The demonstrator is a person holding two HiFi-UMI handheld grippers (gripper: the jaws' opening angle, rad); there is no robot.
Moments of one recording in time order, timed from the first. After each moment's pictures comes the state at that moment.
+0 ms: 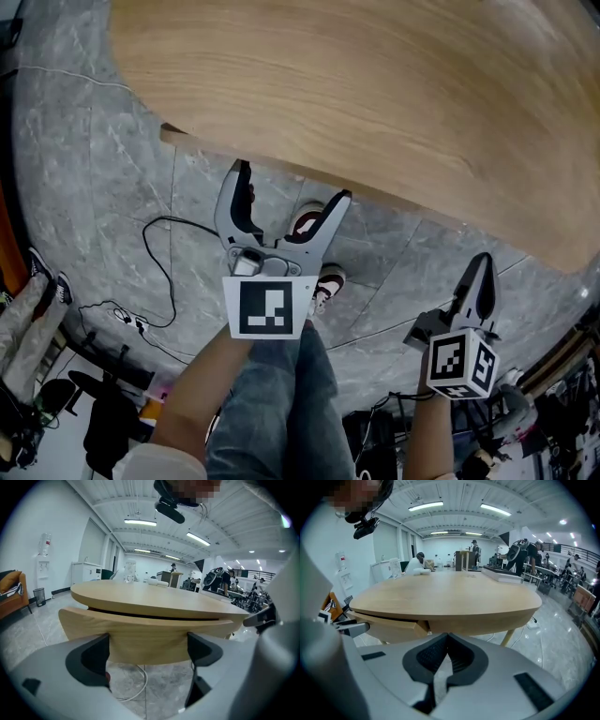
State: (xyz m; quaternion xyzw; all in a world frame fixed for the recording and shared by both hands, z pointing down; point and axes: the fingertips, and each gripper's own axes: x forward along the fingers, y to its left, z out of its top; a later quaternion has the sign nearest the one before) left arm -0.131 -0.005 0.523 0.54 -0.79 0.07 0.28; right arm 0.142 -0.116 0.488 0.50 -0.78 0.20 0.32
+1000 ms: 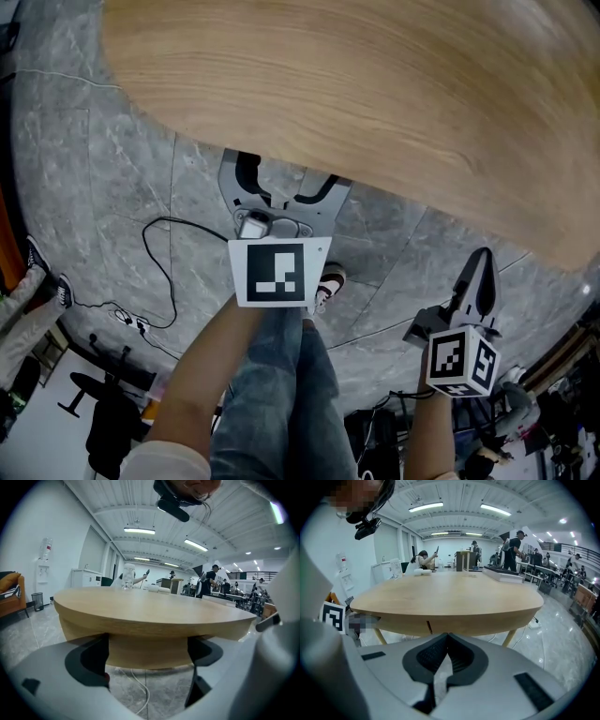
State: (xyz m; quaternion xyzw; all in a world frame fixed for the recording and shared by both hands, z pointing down) left arm -0.148 -0.047 0.517 0.55 -0.80 0.05 0.22; right arm 0.141 -0.115 0.485 0.49 -0.79 0.20 0.31
